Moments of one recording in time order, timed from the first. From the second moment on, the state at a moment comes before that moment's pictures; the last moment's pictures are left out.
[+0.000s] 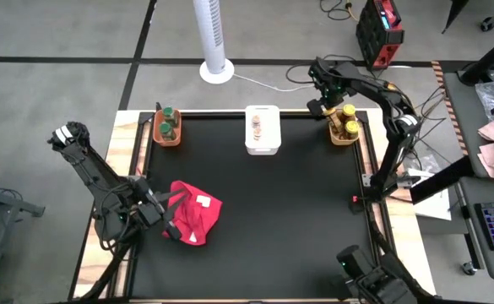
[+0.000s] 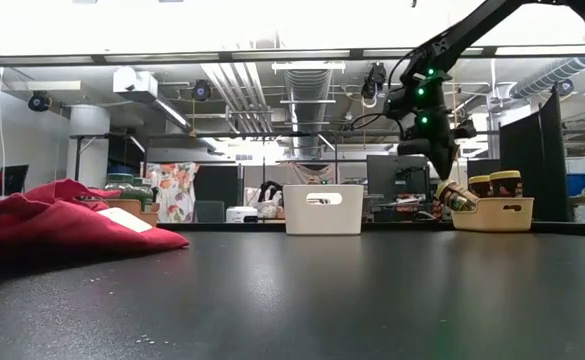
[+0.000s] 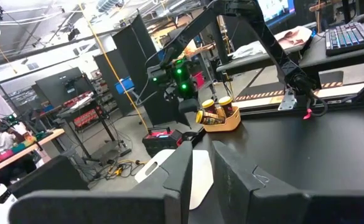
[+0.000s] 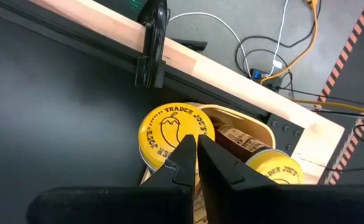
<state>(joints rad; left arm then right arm) -0.95 1.09 0.66 0.50 -1.57 0.41 -1.00 1.86 1.56 -1.16 0.29 0.12</state>
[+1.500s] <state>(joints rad) -0.95 1.09 0.65 0.49 -1.57 0.39 -0.97 1.86 1.51 -1.05 0.26 0.12</state>
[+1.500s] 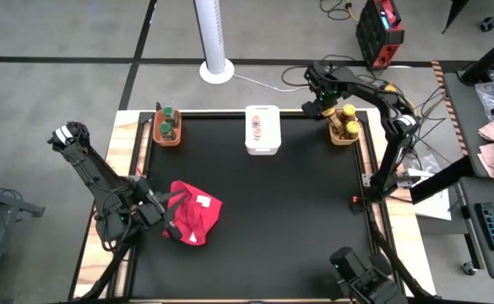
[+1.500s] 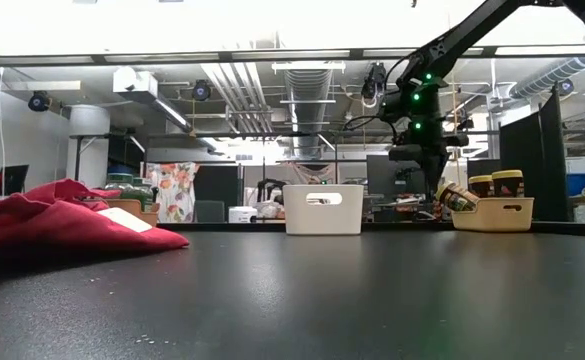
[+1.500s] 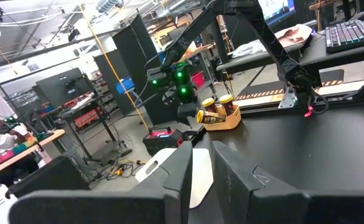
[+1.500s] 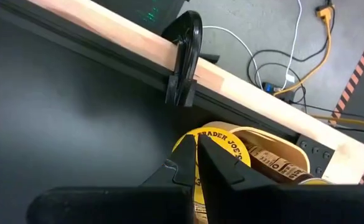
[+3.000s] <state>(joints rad) -0.95 1.09 0.65 0.48 -1.57 0.39 -0.97 1.82 1.51 -1.23 0.26 0.12</state>
